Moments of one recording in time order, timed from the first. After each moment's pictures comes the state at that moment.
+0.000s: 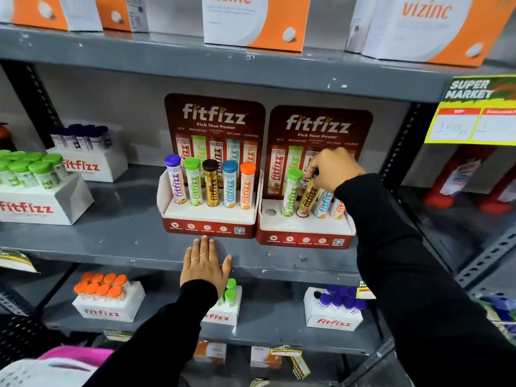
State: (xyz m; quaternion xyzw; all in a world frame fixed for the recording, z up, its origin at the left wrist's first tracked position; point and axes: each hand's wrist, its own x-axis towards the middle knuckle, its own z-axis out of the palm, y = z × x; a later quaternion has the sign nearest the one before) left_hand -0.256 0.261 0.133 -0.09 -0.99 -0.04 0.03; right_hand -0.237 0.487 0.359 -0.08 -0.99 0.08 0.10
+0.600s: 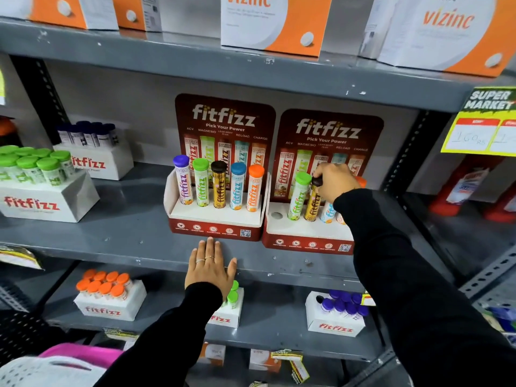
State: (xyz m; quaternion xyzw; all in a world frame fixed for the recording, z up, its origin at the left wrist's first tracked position) left_hand -0.257 0.260 0.134 -0.10 -0.99 -0.03 0.02; right_hand -0.264 0.493 0.325 -0.11 -0.99 0.06 0.11
